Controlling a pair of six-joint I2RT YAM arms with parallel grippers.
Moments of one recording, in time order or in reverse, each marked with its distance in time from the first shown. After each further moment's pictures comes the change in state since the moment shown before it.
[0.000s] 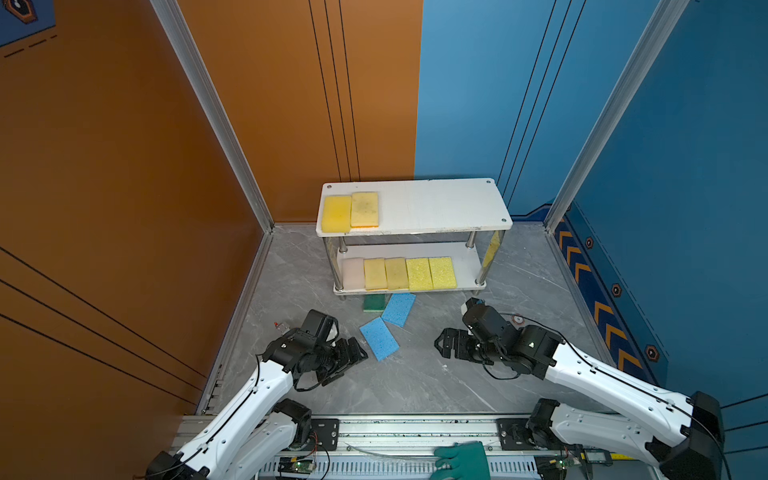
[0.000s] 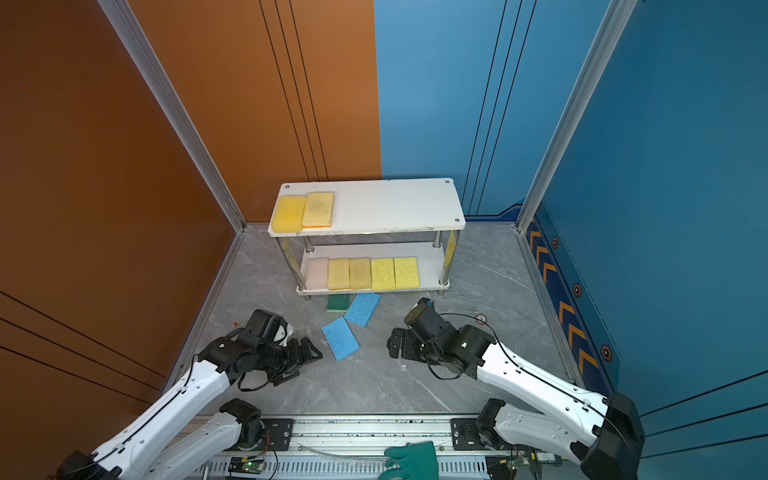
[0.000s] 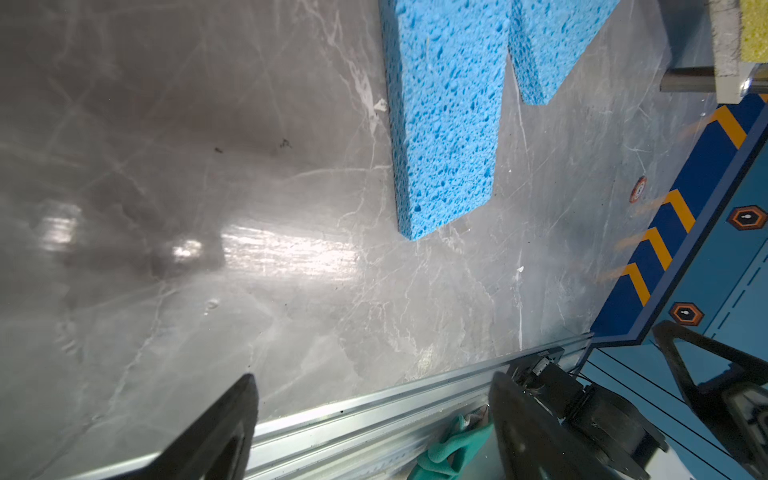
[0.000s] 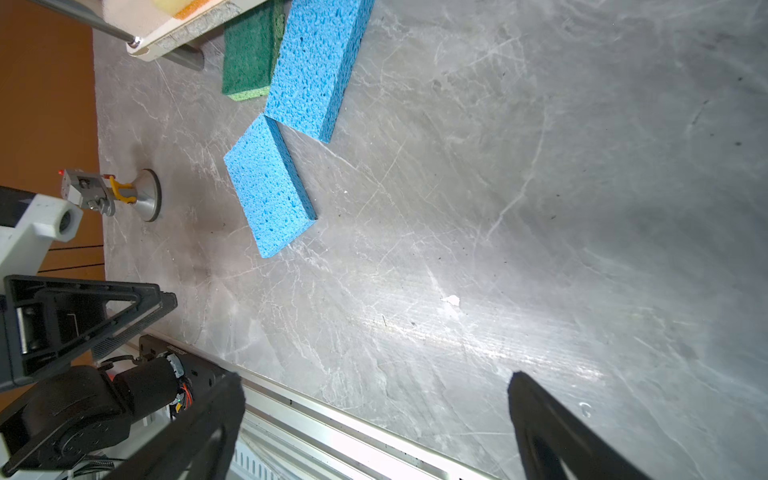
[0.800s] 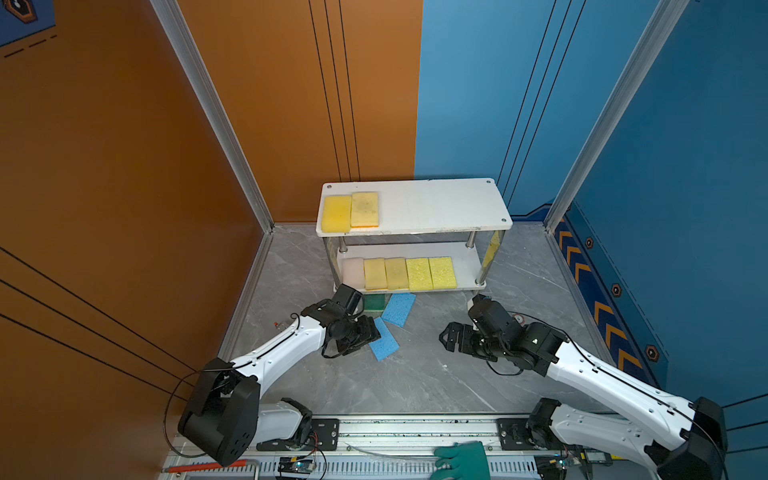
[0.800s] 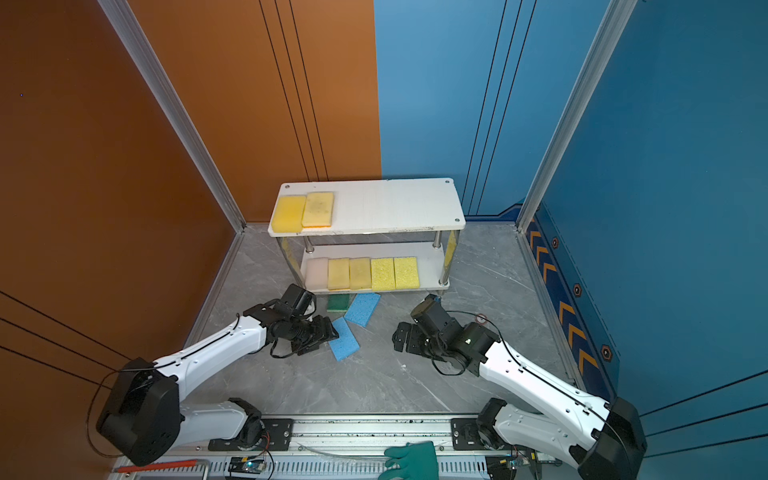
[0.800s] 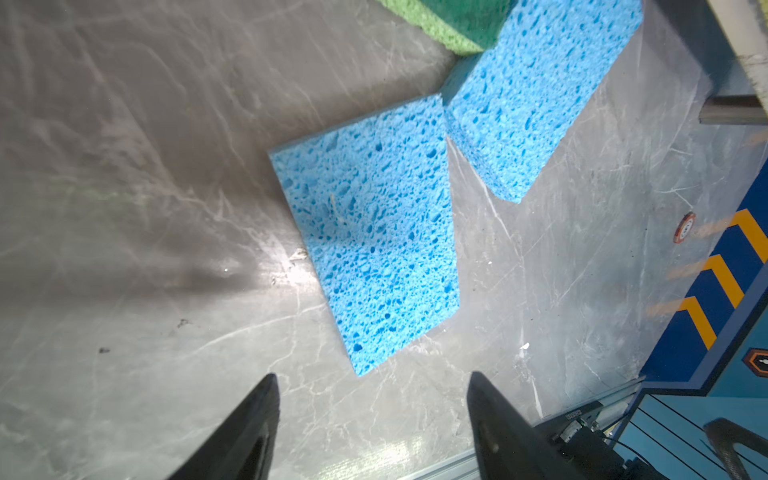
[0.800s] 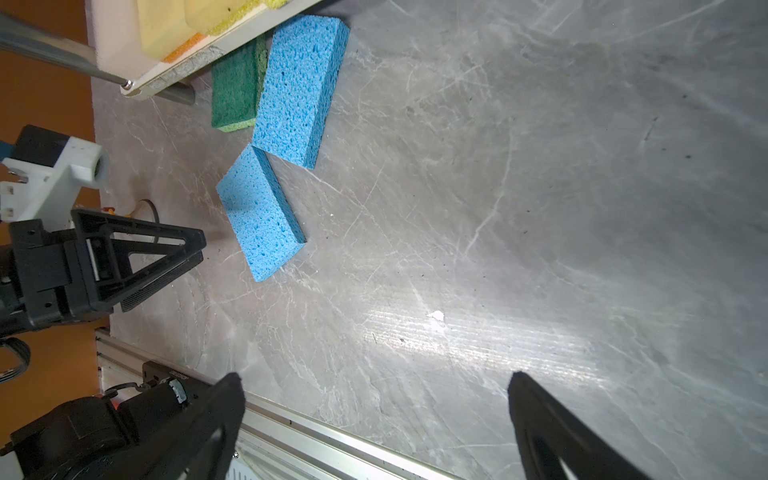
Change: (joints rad) left arm -0.075 0.424 0.180 0.207 -0.099 0.026; right arm -0.081 -0.023 -0.006 0.000 -0.012 -0.011
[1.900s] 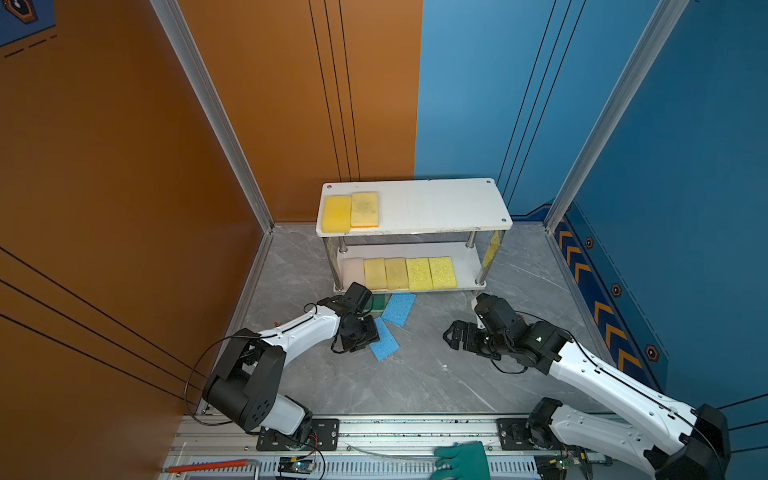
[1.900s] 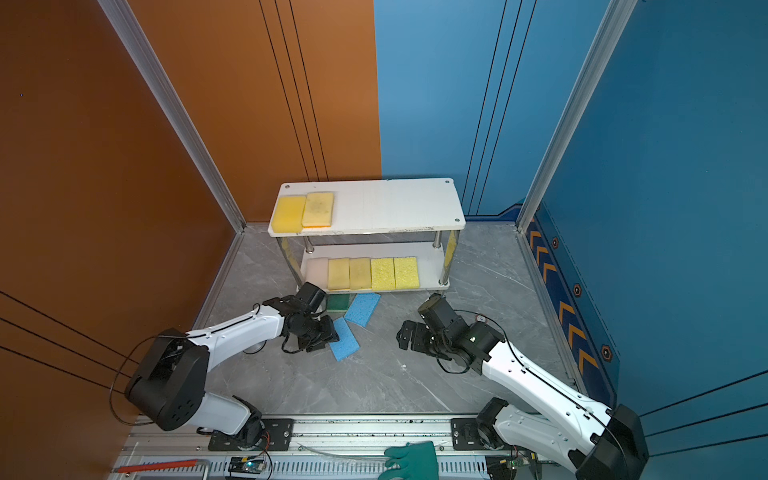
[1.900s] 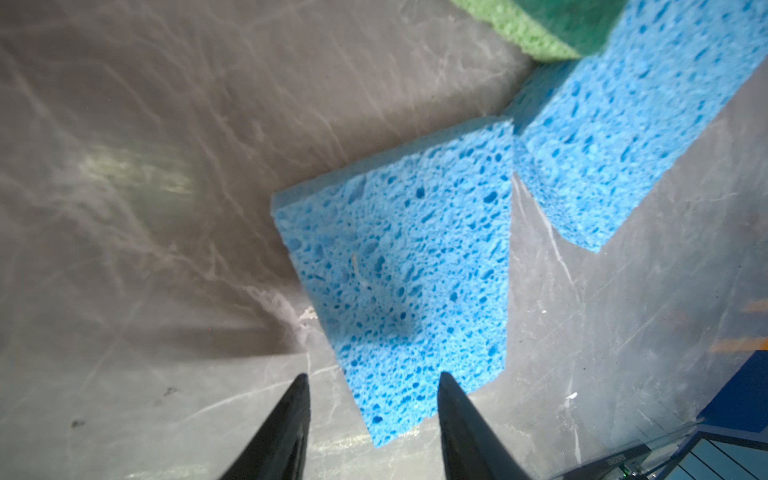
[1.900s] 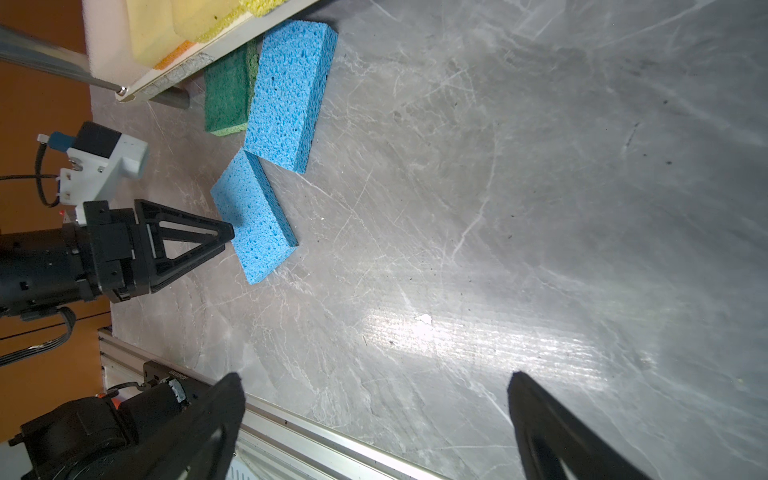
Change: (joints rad) left arm -0.023 0.184 0.052 0.018 -0.046 -0.003; right arm -0.071 -0.018 -0.021 0.000 -0.053 -0.045
